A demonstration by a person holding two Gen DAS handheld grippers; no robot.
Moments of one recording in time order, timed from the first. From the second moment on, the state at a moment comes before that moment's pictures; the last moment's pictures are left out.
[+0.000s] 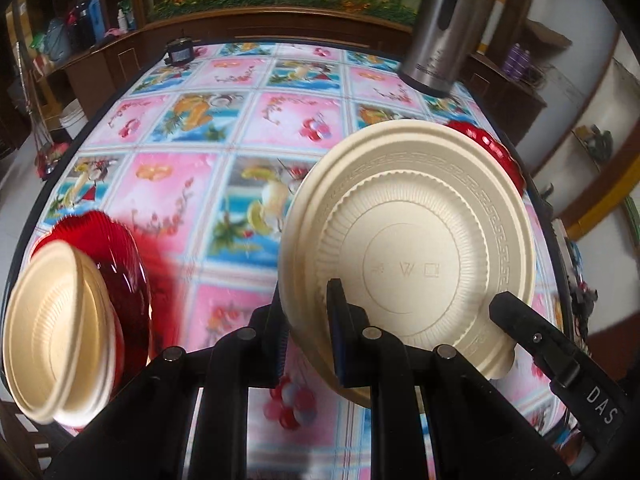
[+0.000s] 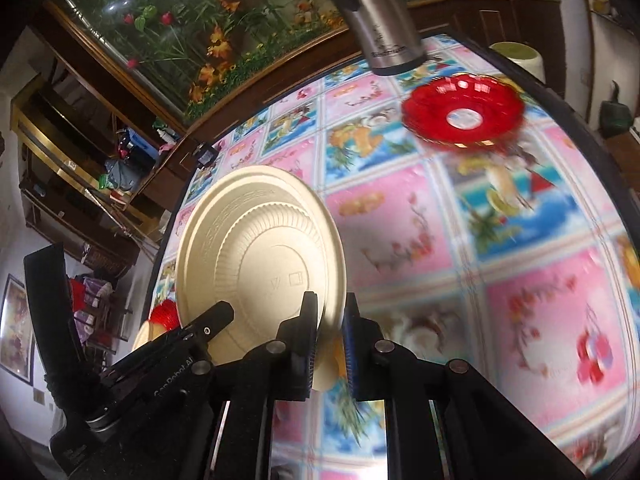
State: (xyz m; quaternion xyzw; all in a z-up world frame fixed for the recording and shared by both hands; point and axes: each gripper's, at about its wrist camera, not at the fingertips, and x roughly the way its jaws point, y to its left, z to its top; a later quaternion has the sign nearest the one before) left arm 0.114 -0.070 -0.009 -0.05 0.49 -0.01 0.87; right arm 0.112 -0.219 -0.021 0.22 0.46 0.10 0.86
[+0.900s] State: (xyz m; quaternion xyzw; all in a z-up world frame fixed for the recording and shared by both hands) left arm 0.045 -0.047 -0.007 -0.05 0.45 -0.01 0.89; right arm 0.037 -0.193 -0.021 0.20 0.43 0.10 0.87
